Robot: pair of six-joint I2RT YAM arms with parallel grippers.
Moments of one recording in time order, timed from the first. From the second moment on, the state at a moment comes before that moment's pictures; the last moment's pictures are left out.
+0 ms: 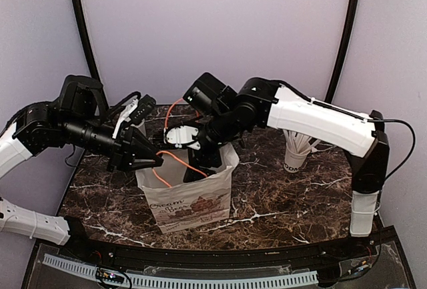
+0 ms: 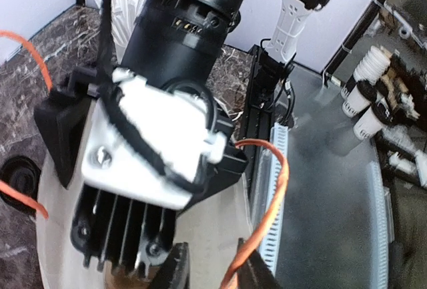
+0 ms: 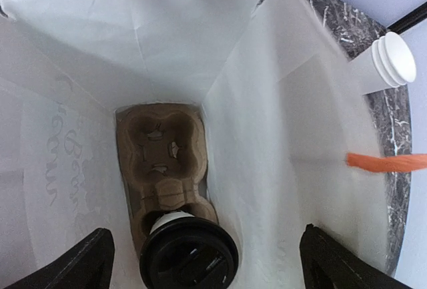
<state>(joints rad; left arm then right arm) -0.87 1.02 1.23 -0.81 0.49 0.01 1.16 1.97 2.04 -1.03 -0.20 -0.61</state>
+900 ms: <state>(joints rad) -0.87 0.89 1.30 -0.64 -0.17 -0.06 0.93 1.62 2.00 -0.99 -0.02 -0.67</state>
